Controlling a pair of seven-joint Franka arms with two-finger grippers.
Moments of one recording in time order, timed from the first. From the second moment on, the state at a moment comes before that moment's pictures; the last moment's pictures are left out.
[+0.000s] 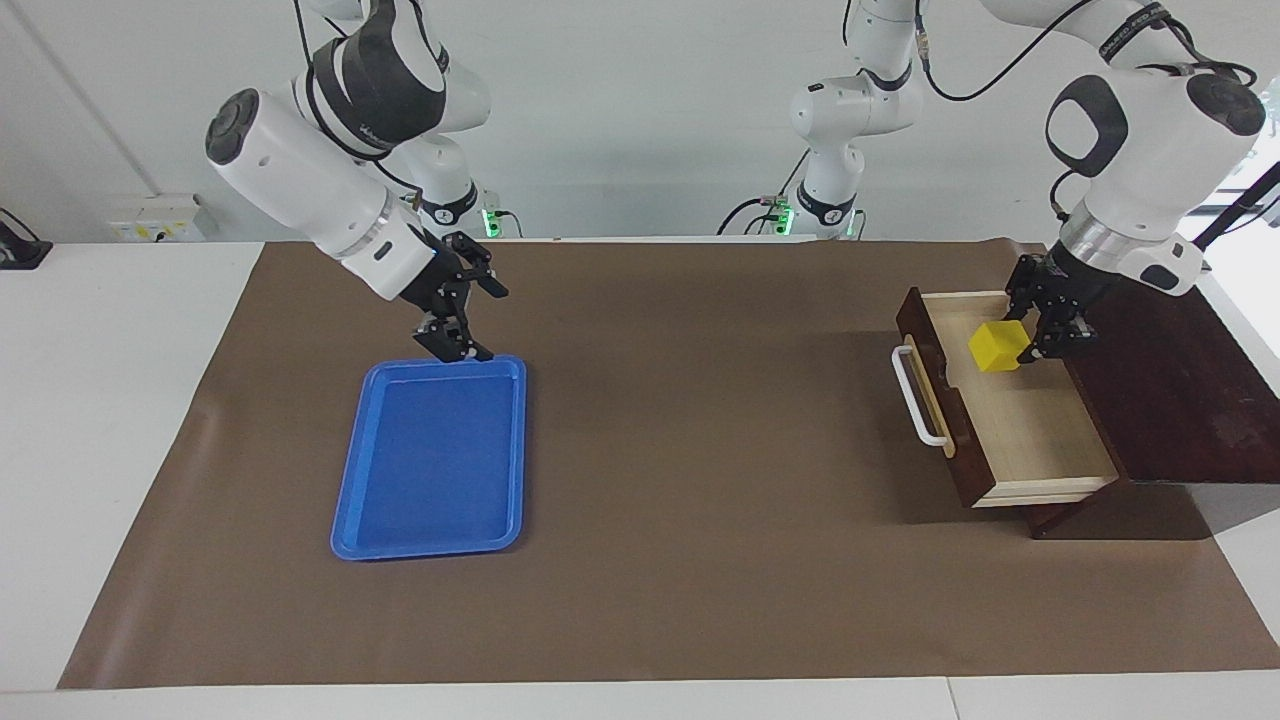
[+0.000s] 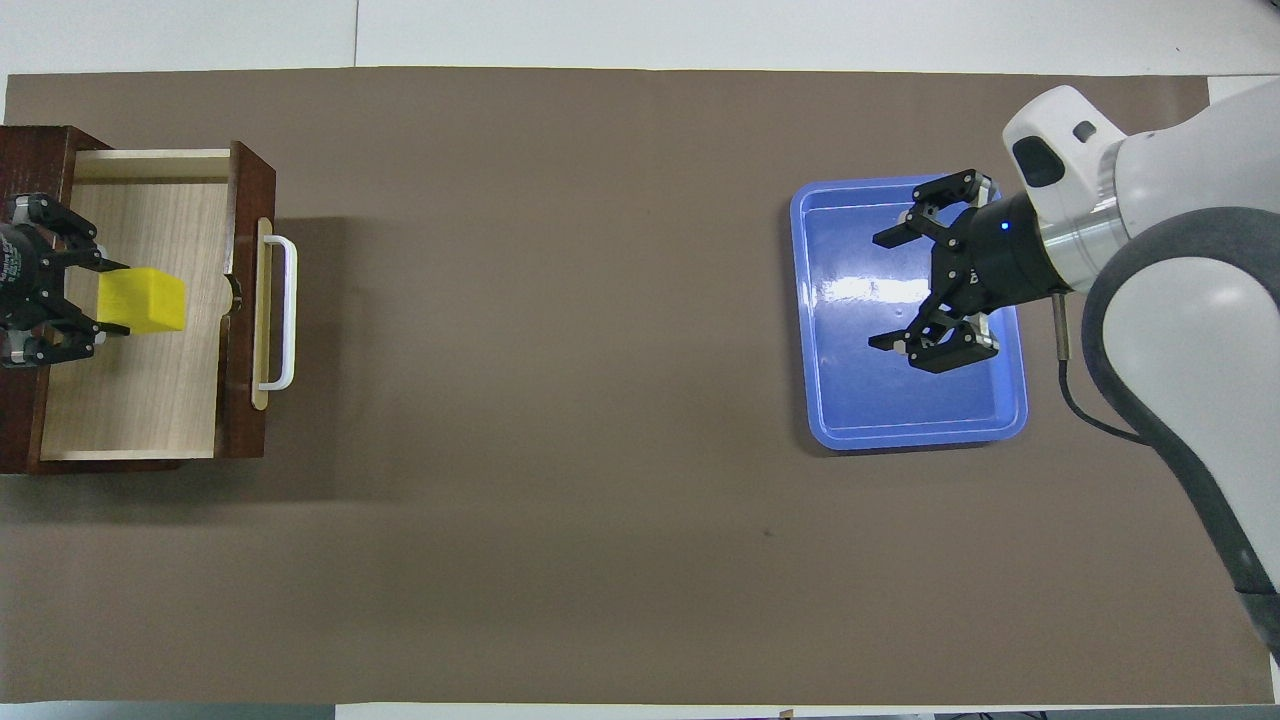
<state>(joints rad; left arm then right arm) 0.09 0.04 -0.03 -1.82 -0.03 1.88 -1.47 0.12 0.05 0.00 -1.72 0.47 1.80 -1.35</state>
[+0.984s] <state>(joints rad) 0.14 -0.04 -0.05 -2.02 -0.03 2.04 -1.39 0.01 -0.02 0.00 -1.62 0.21 1.55 -0.68</state>
